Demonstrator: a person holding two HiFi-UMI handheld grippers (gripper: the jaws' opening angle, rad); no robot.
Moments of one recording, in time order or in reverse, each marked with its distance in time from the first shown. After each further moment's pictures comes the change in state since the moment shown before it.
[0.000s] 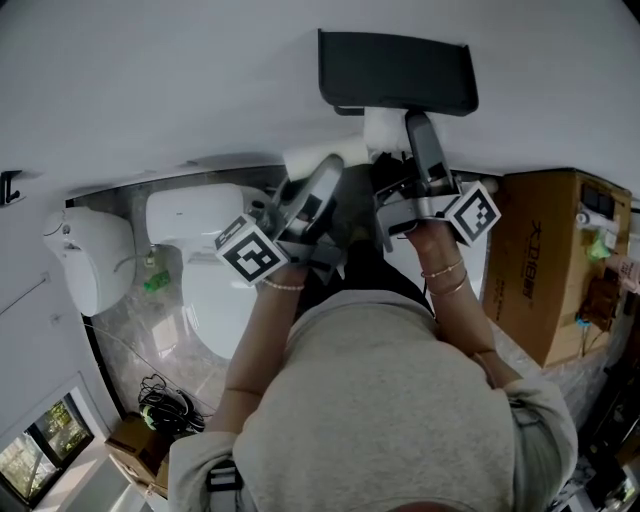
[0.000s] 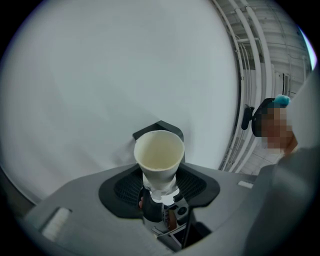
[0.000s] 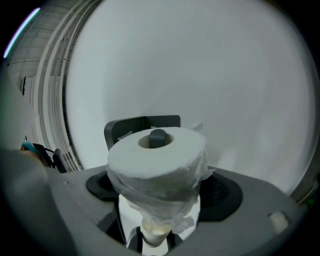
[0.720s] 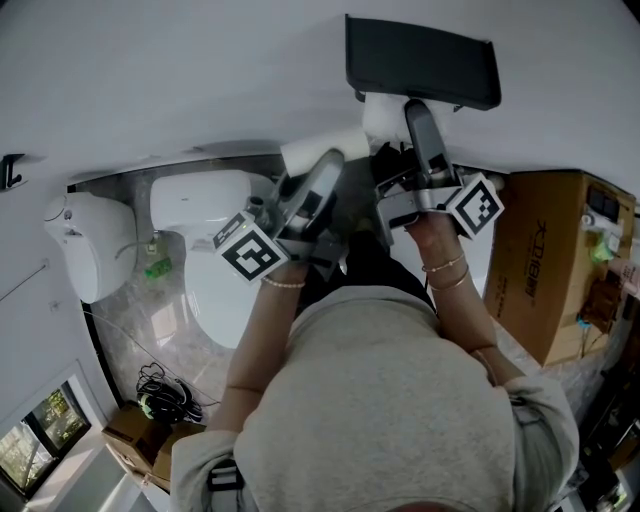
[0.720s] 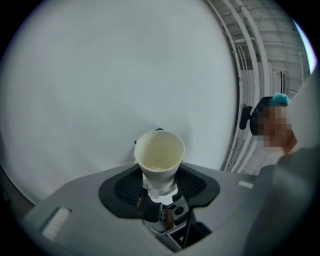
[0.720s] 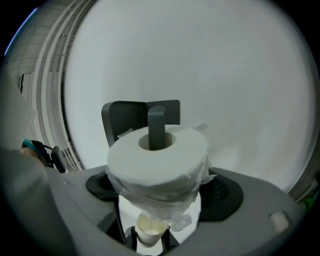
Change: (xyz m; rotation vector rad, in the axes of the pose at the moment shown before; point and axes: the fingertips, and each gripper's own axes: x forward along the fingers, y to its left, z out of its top) left arm -0.007 -0.005 0.001 0.025 -0.023 0.021; right arm 0.003 -0.002 -0.006 -0.001 0.035 -0.009
